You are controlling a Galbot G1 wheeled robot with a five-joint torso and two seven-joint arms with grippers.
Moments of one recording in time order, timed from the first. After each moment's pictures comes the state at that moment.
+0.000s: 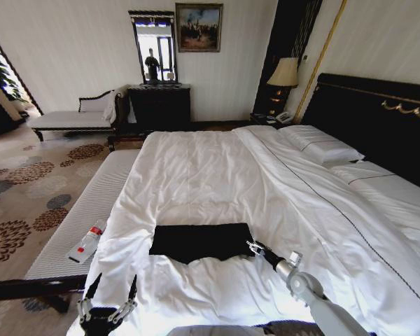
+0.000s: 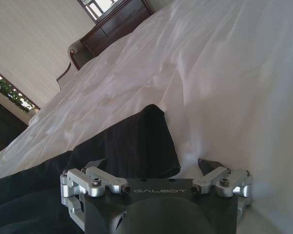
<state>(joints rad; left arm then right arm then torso) 2.44 -1.26 -0.61 -2.33 -0.11 -0.64 -0.20 -1.29 0.96 0.32 1.47 1.10 -0.13 -0.29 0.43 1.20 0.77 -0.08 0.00</state>
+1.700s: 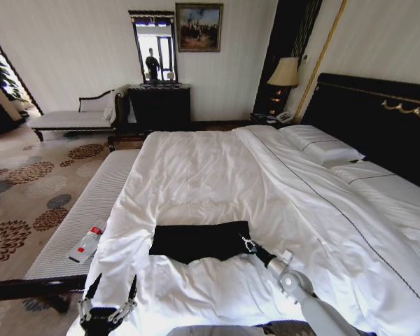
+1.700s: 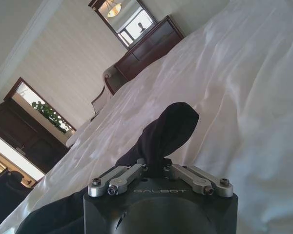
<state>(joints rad) 2.44 -1.26 -0.61 -2.32 -0.11 -0.64 -0.20 -1.30 0.98 0.35 1.55 1.14 -0.07 -0.37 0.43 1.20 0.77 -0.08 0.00</state>
